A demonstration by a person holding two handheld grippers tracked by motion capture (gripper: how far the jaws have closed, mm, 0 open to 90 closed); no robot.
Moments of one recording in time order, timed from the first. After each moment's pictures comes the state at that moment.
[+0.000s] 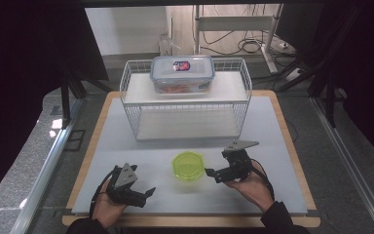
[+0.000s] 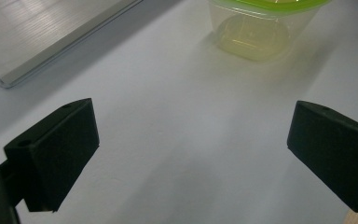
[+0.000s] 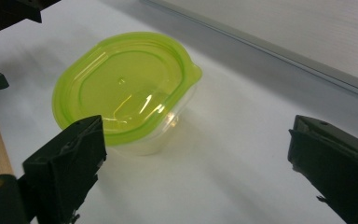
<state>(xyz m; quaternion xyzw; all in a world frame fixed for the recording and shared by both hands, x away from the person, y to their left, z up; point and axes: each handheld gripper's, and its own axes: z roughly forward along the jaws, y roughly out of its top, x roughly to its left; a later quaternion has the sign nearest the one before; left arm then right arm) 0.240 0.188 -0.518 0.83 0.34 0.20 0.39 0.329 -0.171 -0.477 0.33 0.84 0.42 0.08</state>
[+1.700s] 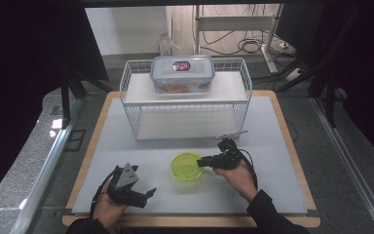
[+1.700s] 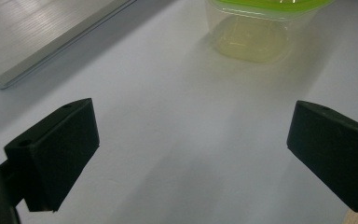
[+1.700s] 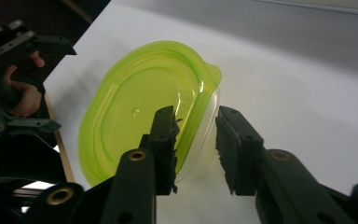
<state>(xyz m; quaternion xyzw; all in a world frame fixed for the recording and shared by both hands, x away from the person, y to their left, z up) 0.241 0.186 -0.519 0.84 0.33 0.20 0.39 0.369 -0.152 -0.496 0.40 0.81 0.42 -0.11</state>
